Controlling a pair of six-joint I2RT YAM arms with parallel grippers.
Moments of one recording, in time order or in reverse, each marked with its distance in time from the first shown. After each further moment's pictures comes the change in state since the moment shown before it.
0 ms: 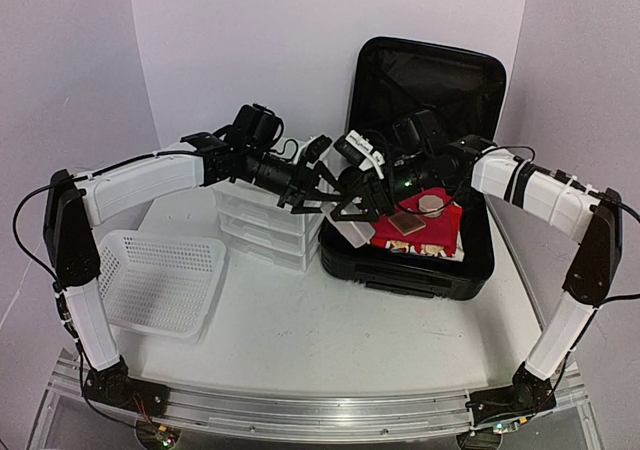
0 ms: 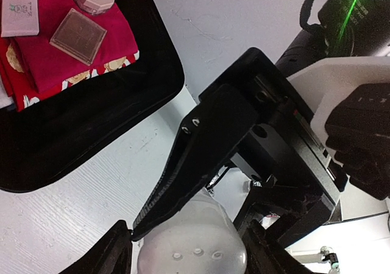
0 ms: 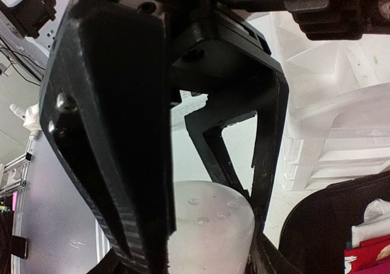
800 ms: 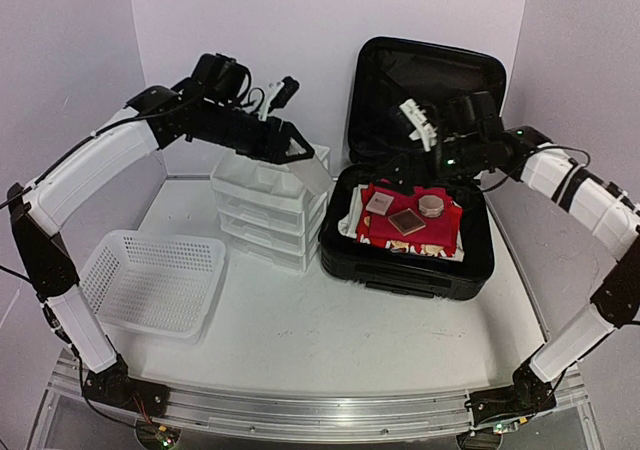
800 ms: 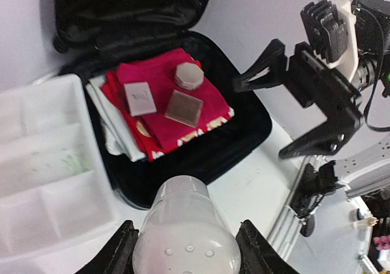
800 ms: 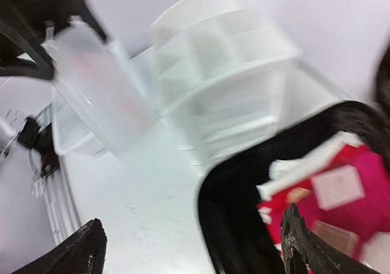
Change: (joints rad) left arm -0.003 -0.127 0.206 -0.321 -0.486 0.348; right arm -0.103 -0.169 -0.046 -0.002 0.272 0.098
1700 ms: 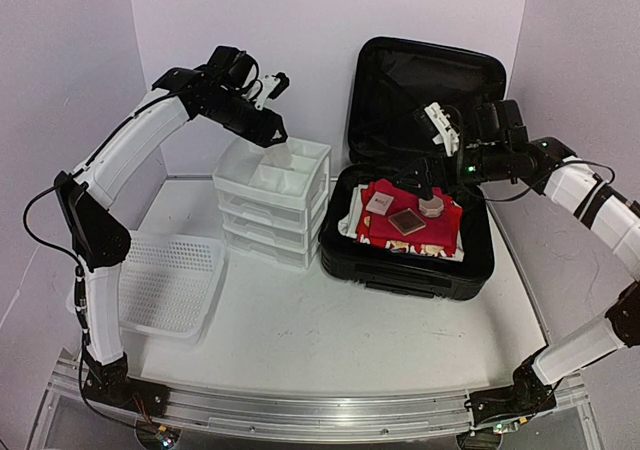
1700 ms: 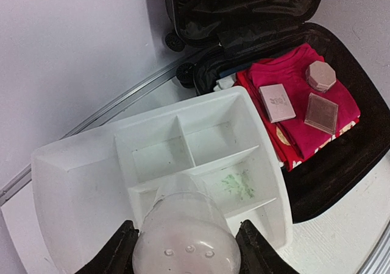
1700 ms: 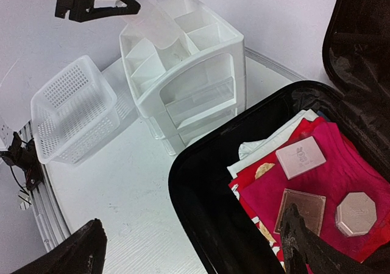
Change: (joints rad) left arm 0.155 0.326 0.497 -0.282 -0.290 0.325; right arm -0.082 -0.176 -0.133 0.012 0.089 0.048
